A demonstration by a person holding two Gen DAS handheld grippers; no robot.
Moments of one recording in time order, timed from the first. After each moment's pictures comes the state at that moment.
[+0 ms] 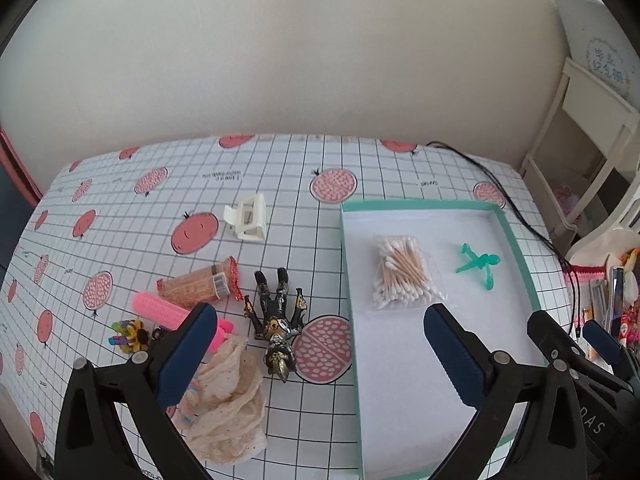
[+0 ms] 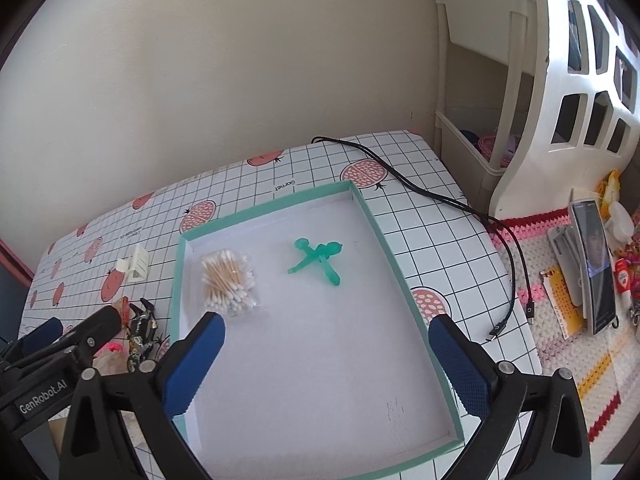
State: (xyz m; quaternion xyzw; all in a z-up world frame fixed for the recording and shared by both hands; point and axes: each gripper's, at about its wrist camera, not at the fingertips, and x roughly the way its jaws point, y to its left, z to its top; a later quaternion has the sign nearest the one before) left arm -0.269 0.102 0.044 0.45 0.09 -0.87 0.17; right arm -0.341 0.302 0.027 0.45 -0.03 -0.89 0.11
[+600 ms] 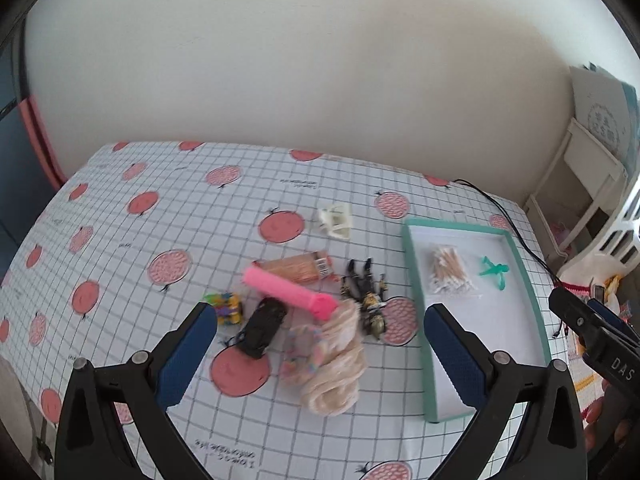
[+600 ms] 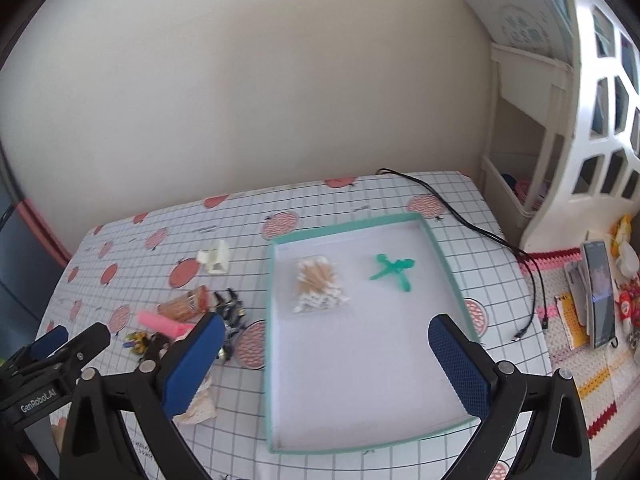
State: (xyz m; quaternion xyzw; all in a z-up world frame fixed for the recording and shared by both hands) left arm -0.153 0.022 0.087 0.41 0.14 -0.88 0.20; right arm -0.277 0.247 0.087 0.41 0.00 -0.89 0.20
